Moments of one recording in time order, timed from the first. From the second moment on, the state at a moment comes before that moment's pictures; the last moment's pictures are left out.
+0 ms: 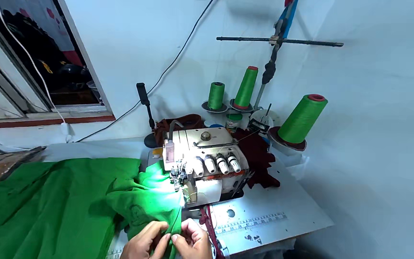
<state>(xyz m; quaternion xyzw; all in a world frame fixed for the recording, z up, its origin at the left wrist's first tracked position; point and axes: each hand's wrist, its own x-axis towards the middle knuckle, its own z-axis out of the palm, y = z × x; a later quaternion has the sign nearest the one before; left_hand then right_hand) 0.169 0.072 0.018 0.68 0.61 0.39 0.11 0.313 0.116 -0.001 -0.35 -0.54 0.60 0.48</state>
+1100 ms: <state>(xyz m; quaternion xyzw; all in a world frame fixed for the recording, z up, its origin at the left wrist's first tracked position) 0.102 0.113 0.050 0.56 0.61 0.47 0.31 0.302 0.174 -0.002 -0.40 -0.61 0.41 0.55</state>
